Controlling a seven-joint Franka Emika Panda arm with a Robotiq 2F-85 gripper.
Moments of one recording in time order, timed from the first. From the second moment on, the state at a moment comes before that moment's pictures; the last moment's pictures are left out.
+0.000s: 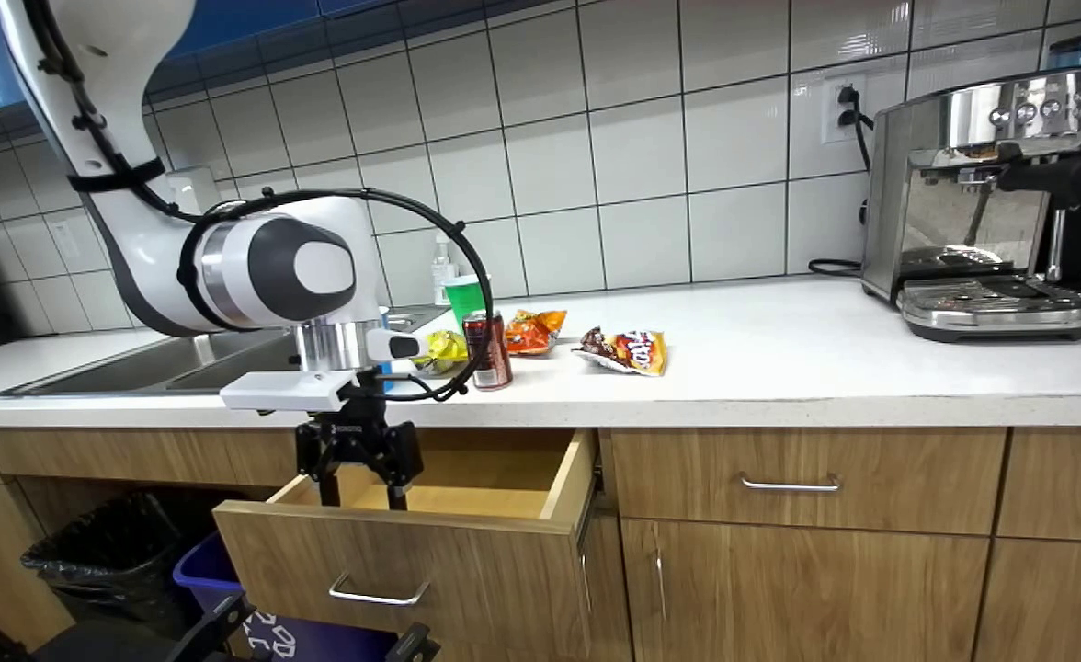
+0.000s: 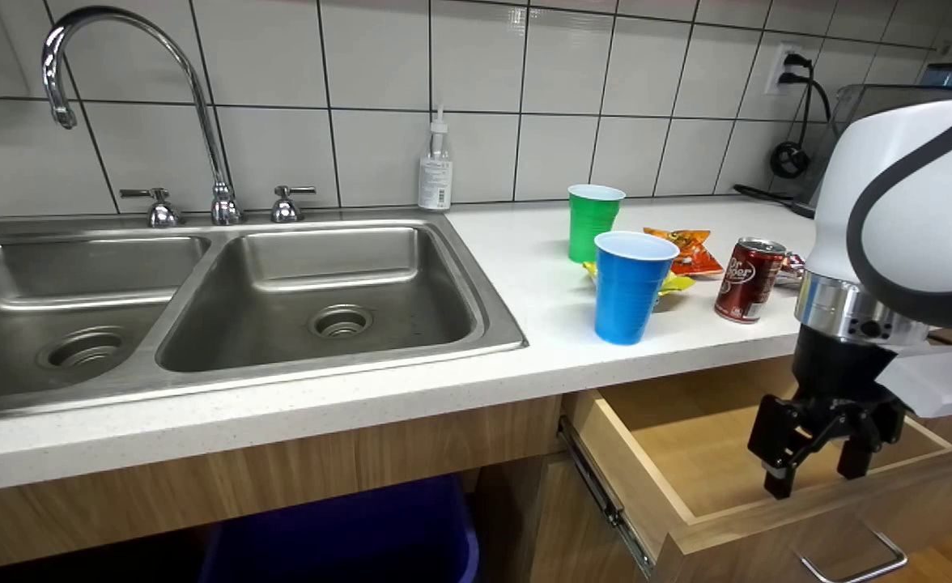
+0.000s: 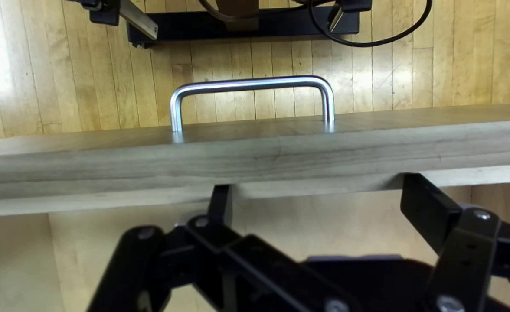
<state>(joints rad) 0.09 0.19 0.01 -2.70 0.01 2.70 0.03</state>
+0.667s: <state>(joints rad) 0.09 0.17 0.01 -2.70 0.01 2.68 0.03</state>
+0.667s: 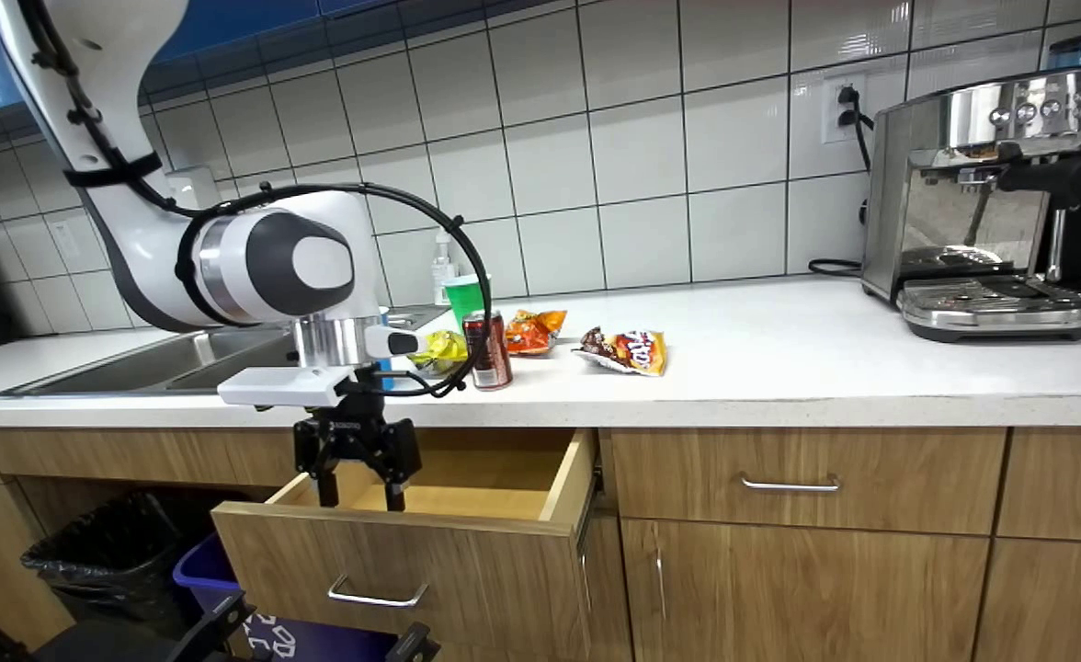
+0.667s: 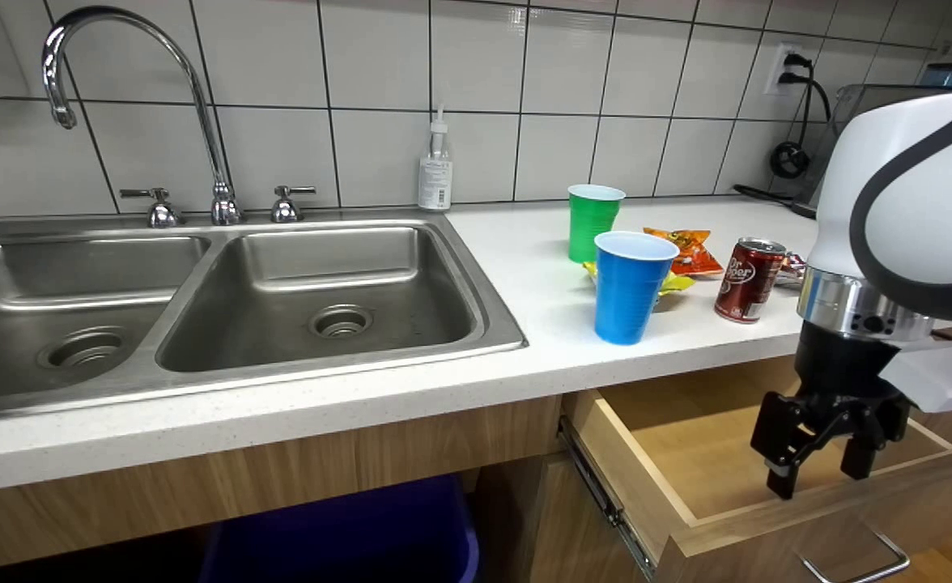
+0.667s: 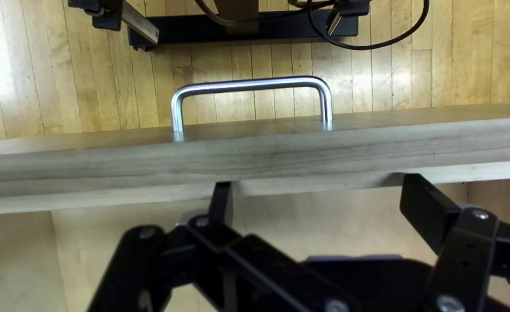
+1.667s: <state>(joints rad) 0.09 0.00 0.00 -2.68 -0.03 2.62 0.06</state>
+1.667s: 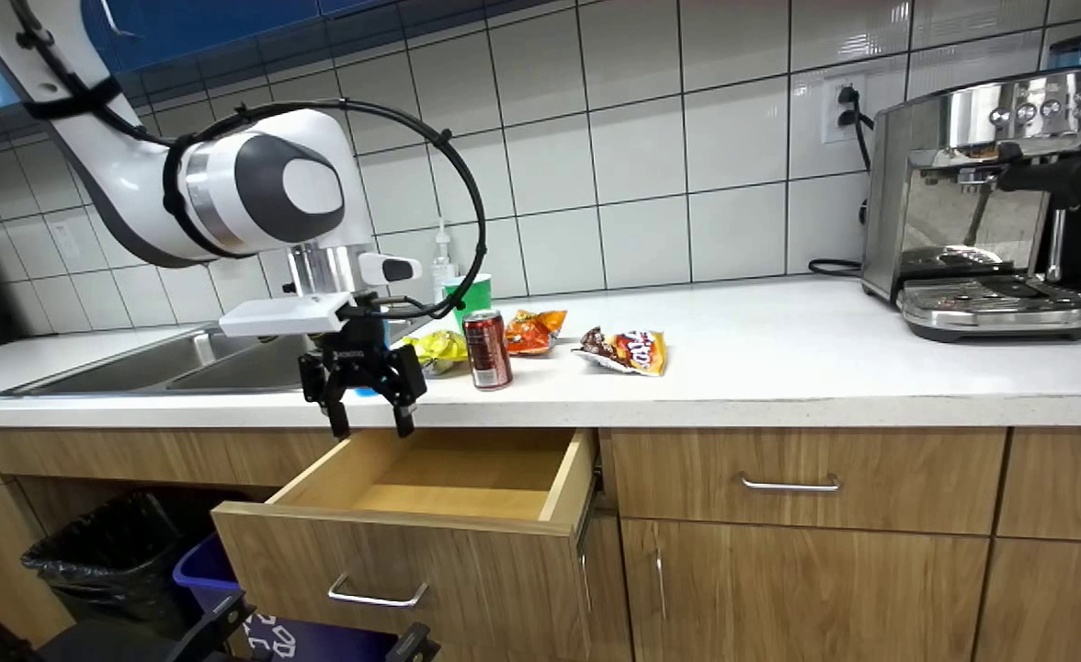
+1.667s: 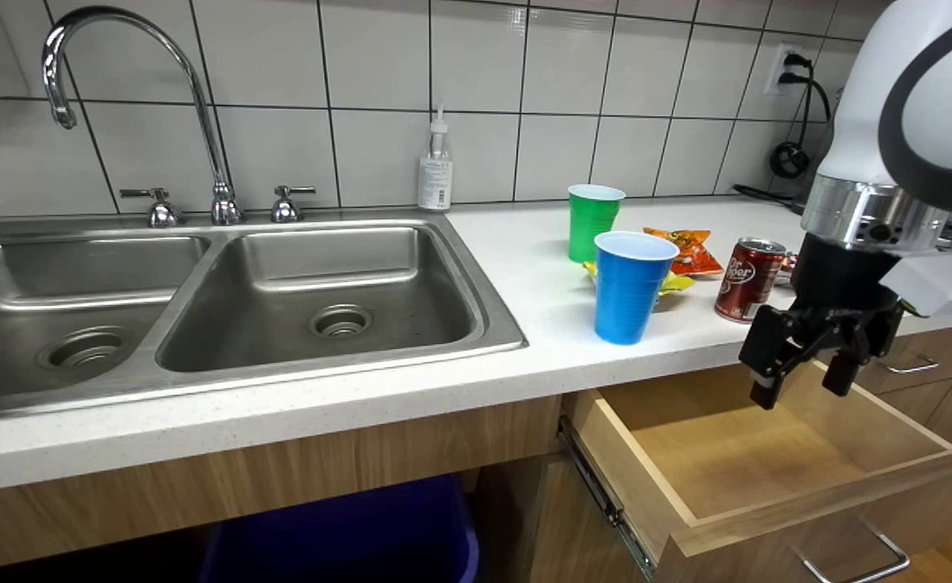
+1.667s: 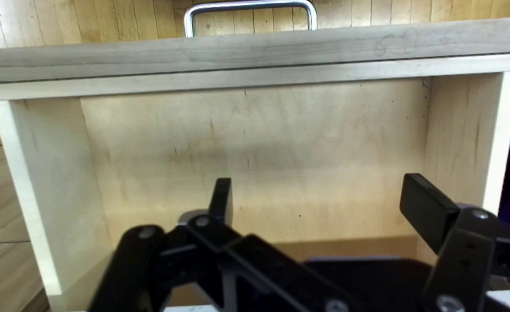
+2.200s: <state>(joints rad) 0.09 -0.01 0.00 -2.65 -0.03 2.58 0.06</state>
